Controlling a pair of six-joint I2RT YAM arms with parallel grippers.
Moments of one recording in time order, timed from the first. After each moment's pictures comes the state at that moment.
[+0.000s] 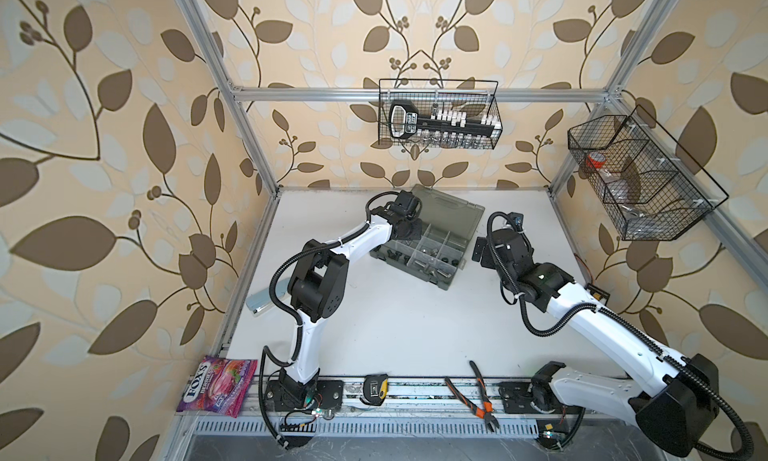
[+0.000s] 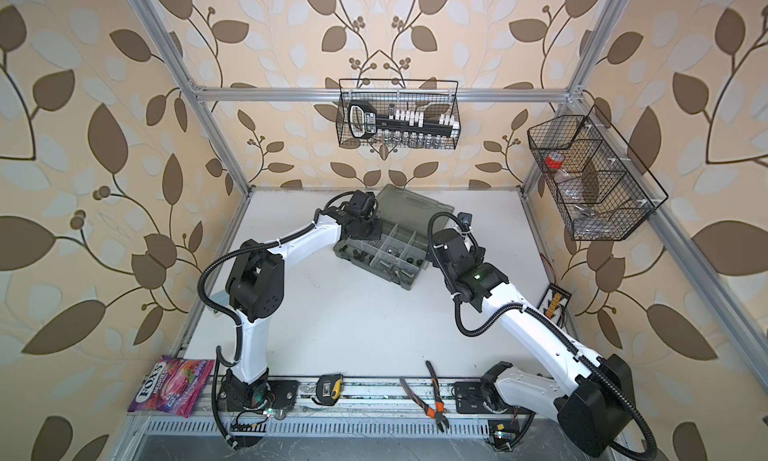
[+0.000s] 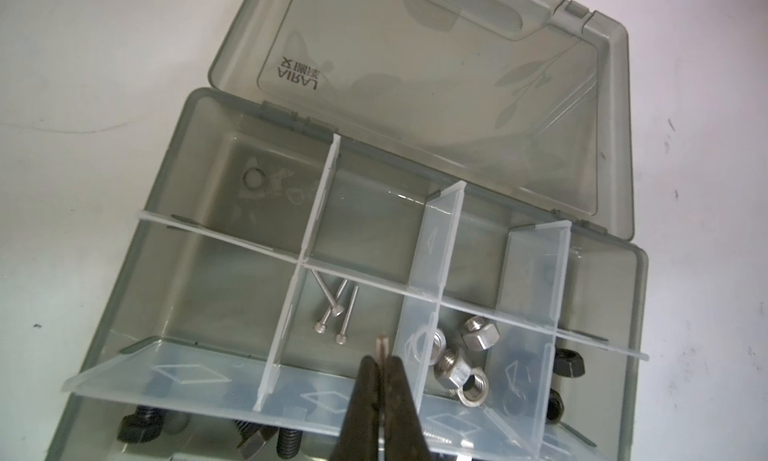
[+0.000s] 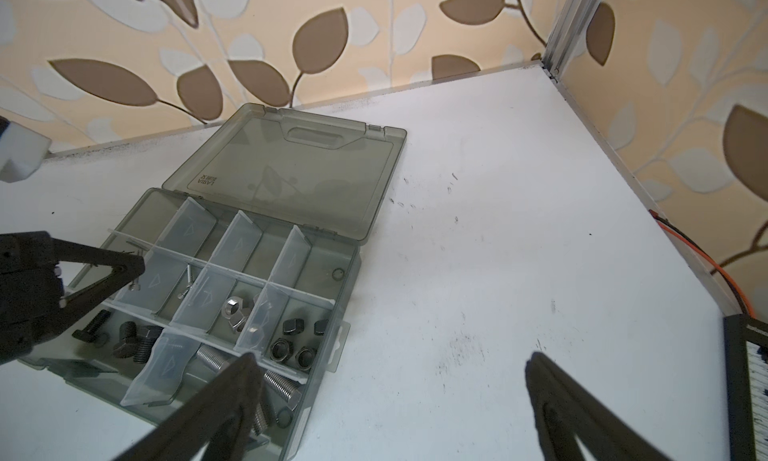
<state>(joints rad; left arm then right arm) -0.54 2.07 1.70 -0.54 0.00 -0.42 0.54 1.15 0.95 -0.51 0.63 0.53</state>
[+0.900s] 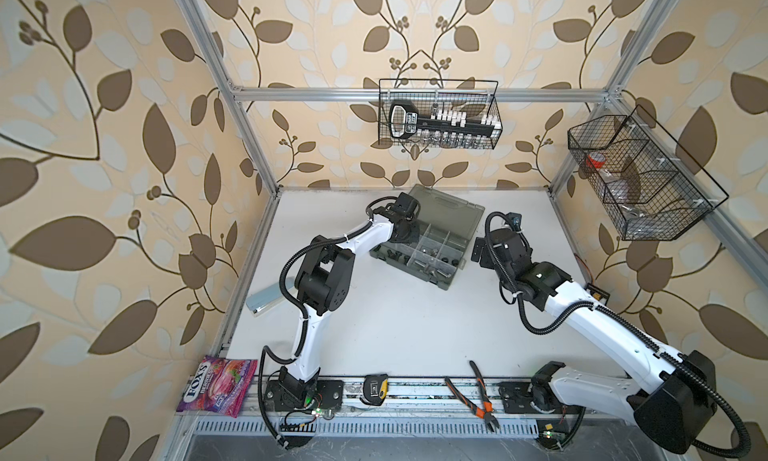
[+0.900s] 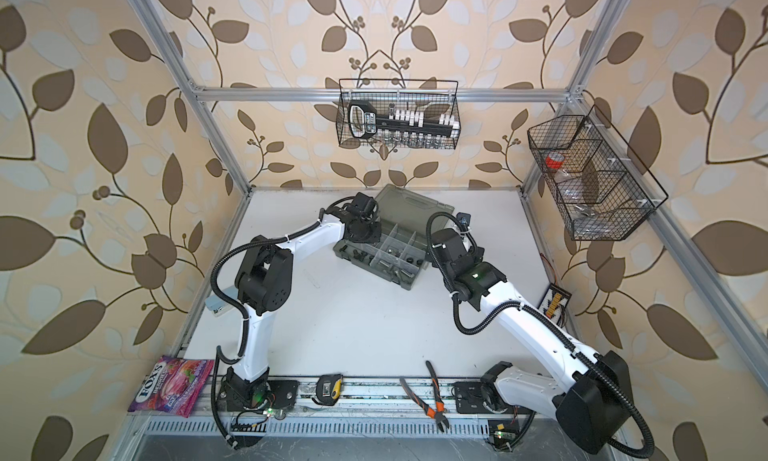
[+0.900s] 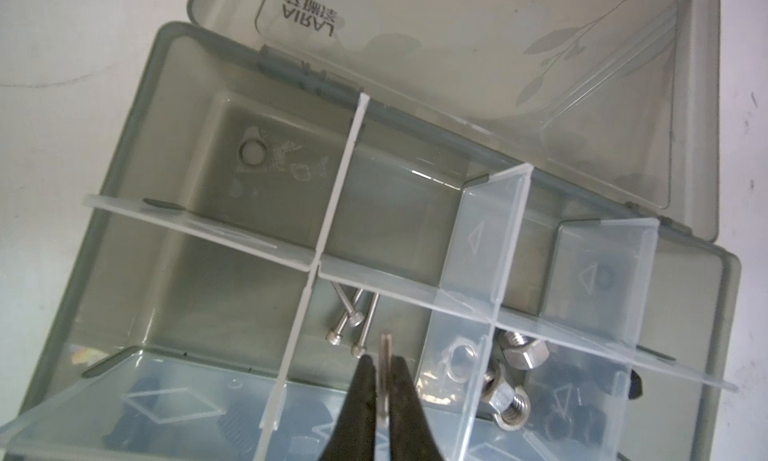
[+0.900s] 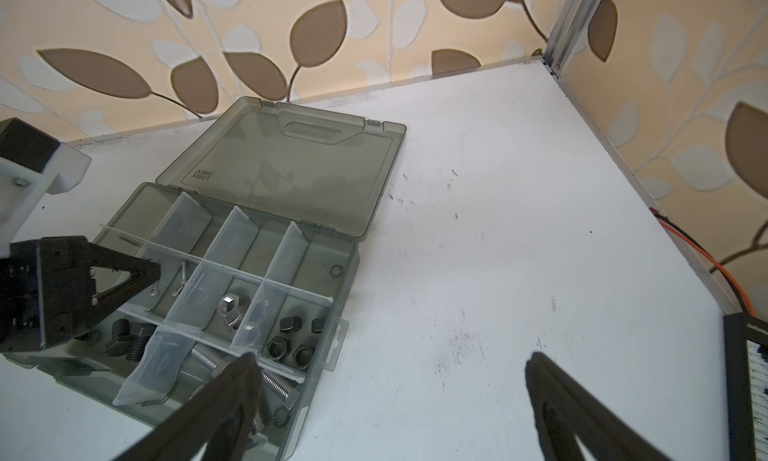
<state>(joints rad) -0.52 2.15 1.74 -0.58 0.02 -0.43 0.54 1.17 0.95 -0.51 0.63 0.53</state>
